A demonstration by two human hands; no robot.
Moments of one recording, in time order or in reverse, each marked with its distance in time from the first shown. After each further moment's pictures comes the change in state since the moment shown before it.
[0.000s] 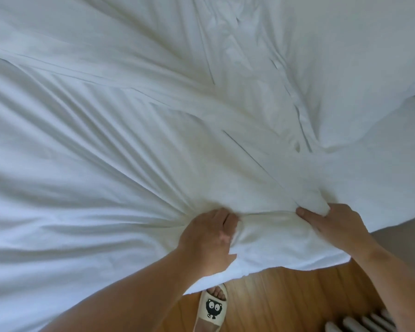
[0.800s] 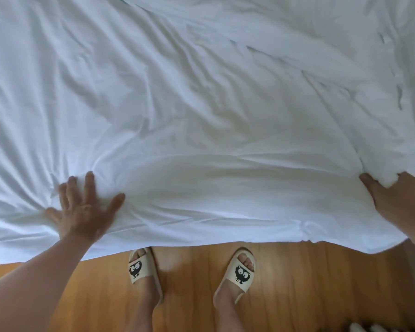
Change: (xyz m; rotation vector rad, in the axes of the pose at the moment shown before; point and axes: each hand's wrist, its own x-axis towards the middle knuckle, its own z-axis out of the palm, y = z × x) left_hand -0.328 -0.188 0.012 -0.023 0.087 -1.380; right_hand -0.027 -0.043 0.035 0.011 0.266 -0.156
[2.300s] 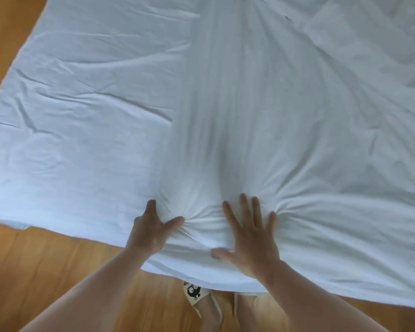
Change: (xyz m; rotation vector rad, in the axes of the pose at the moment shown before) left_hand 0.103 -0.276 -0.060 -0.710 -0.418 -0.152; right_hand -0.378 -0.393 0.355 -0.706 -0.476 -0.893
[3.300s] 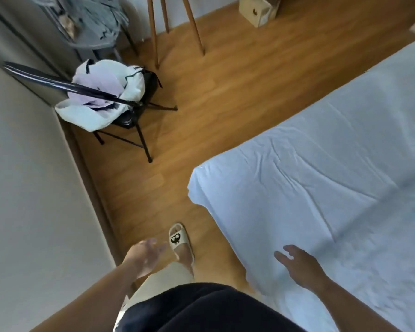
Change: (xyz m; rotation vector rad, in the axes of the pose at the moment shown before) left_hand -0.227 -0.279 -0.371 -0.315 0.045 -0.640; right_hand 0.003 -0.384 -0.238 0.033 -0.397 -0.077
